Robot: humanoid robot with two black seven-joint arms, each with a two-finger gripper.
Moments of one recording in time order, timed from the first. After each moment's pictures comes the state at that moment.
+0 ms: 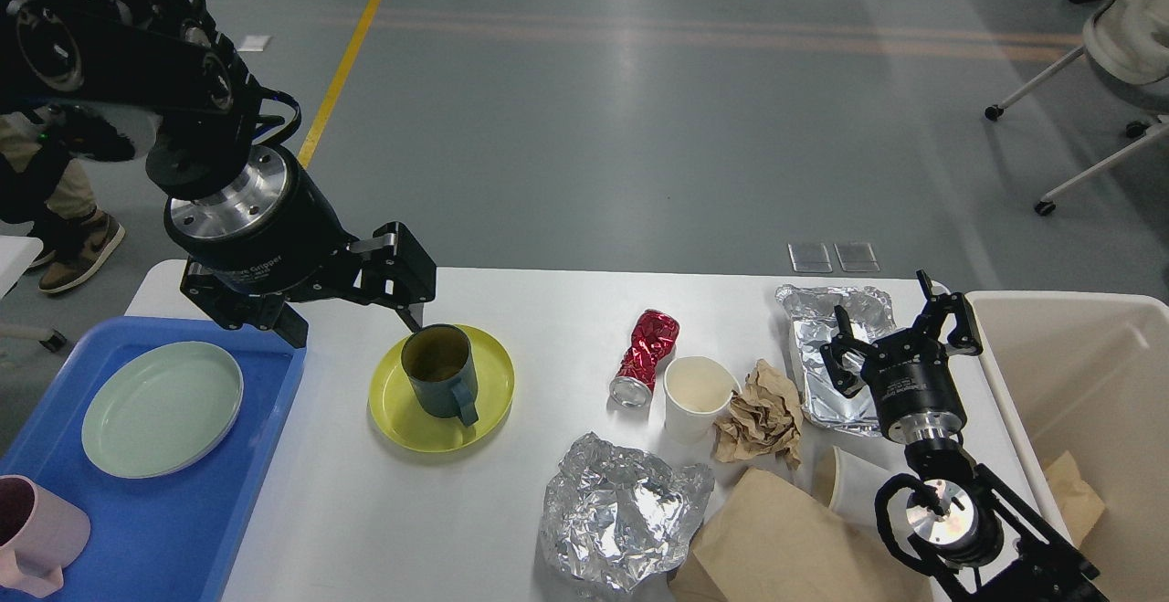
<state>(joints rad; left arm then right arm) -2.52 0.10 1.49 -1.65 -0.32 -0.73 -0.06 0.20 -0.15 1.17 0.96 -0.26 0.19 0.44</state>
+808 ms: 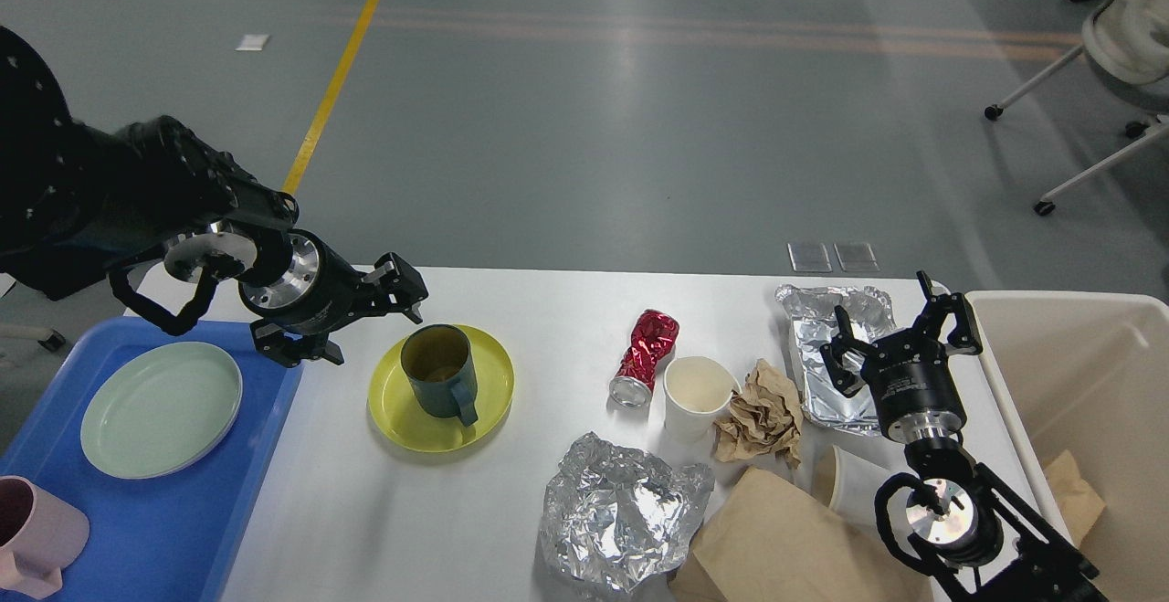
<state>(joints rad) -1.82 0.10 1.48 -1.21 -0.67 -0.35 -0.05 0.20 -0.15 1.17 0.96 -0.26 0.19 0.44</state>
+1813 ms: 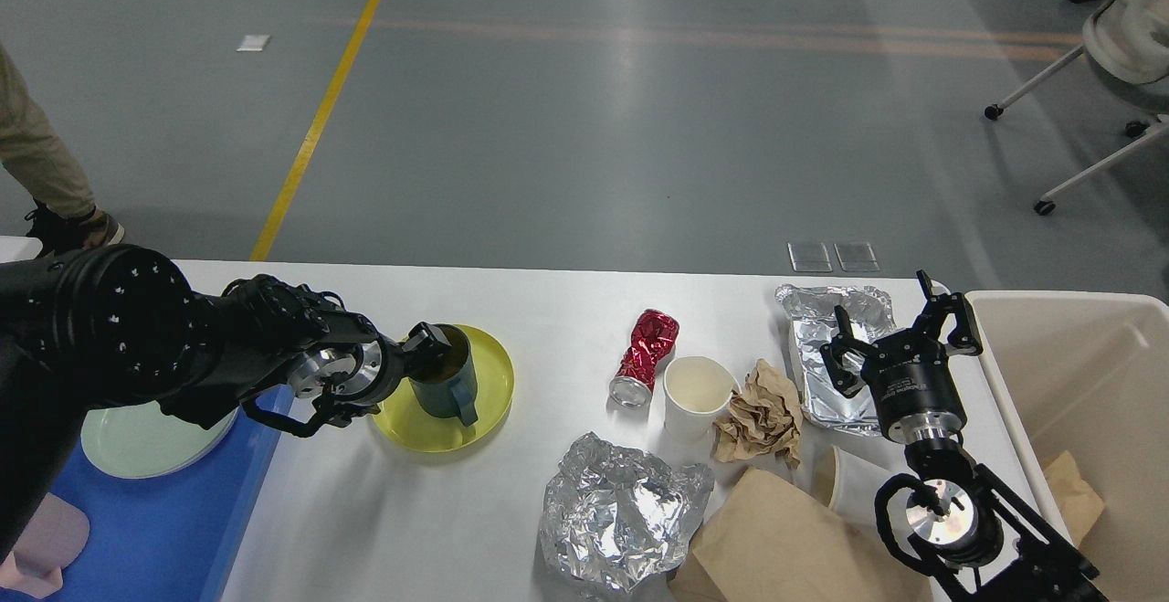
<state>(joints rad) -1.40 0.04 1.22 -0.85 -0.64 -0.13 0.13 0.20 -0.15 1.17 0.96 -0.25 0.19 0.44</state>
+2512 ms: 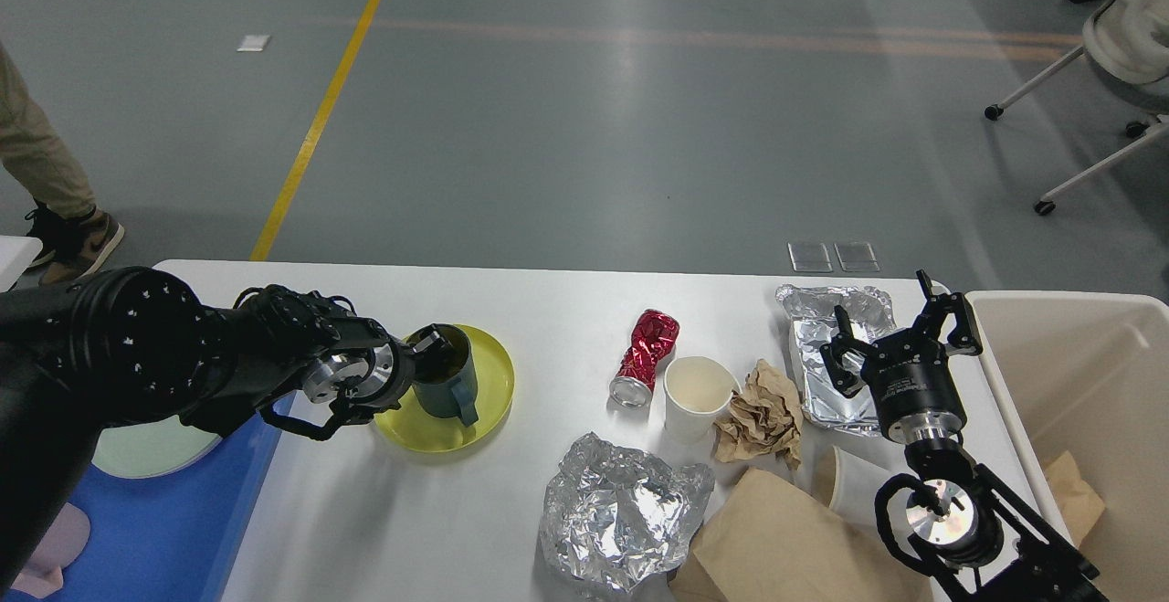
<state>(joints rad) -1.36 0.03 1.19 -0.79 -0.64 -0.13 0.14 0.20 -0.15 1.17 0.96 -0.26 0.19 0.44</state>
